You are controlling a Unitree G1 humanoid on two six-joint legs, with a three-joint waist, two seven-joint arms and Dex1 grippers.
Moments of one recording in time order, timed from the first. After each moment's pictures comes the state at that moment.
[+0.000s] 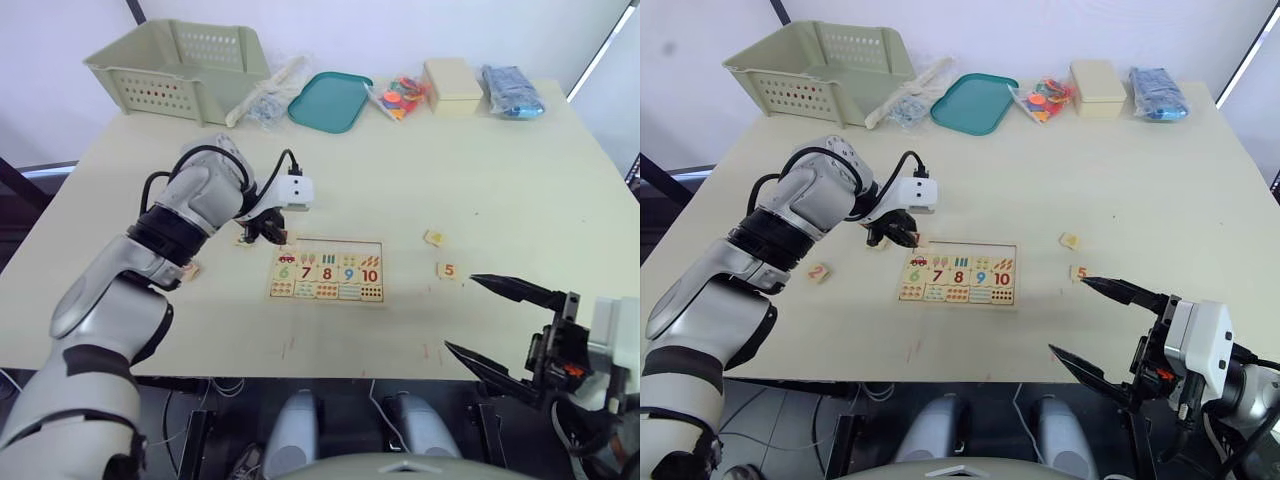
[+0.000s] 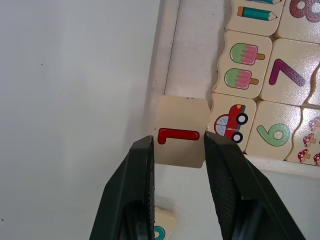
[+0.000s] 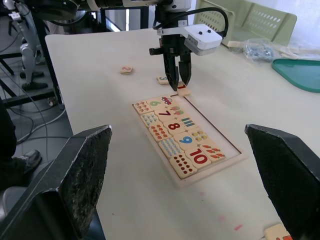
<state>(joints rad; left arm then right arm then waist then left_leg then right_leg) -1.12 0.74 -0.68 0.39 0.29 0.58 -1.50 0.50 -0.69 -0.41 -0.94 0.74 0.30 0.84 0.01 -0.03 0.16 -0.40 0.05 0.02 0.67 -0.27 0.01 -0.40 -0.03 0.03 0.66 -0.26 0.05</state>
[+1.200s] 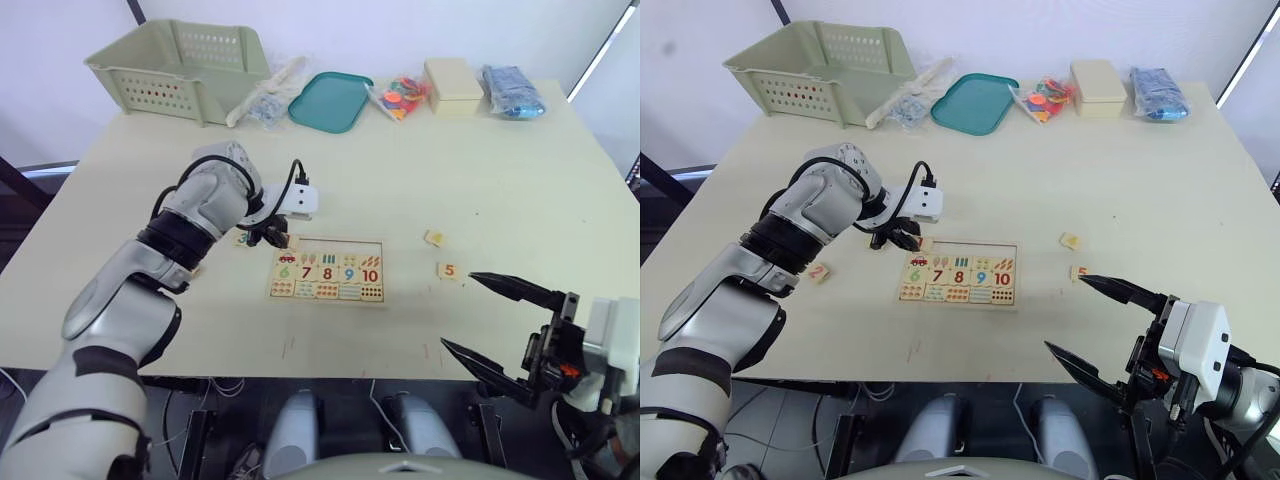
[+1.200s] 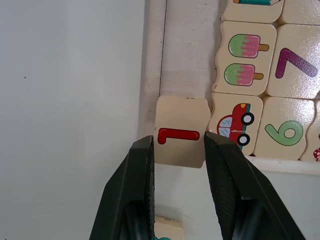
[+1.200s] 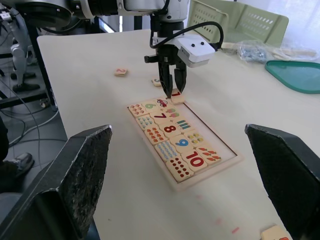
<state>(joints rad) -1.10 0.71 -0.68 0.43 0.35 0.47 -1.50 0.51 -0.69 -0.41 -0.97 0.74 0.30 0.78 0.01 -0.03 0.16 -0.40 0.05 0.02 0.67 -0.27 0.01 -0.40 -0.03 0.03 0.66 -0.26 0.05</state>
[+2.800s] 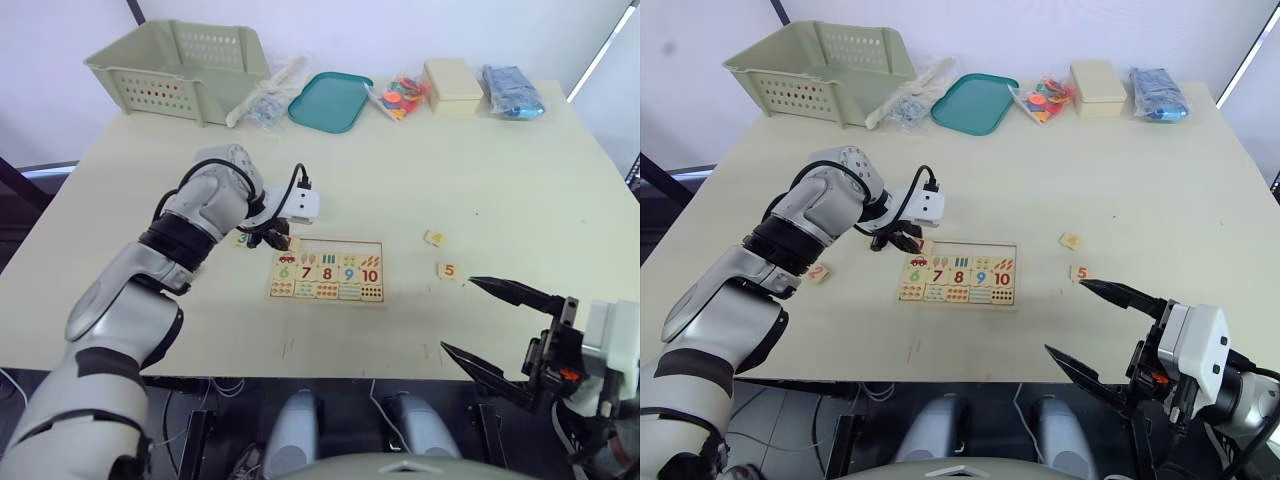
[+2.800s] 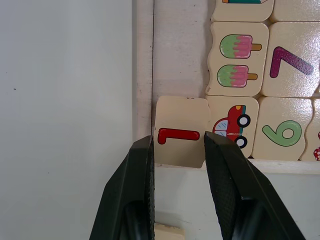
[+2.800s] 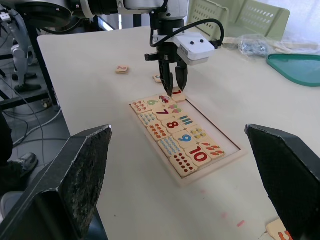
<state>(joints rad) -1.09 0.70 -0.67 0.44 0.36 0.41 -1.51 0.54 -0.69 -0.41 -0.98 0.74 0.30 0.77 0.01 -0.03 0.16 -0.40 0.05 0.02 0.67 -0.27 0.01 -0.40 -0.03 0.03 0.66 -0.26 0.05</state>
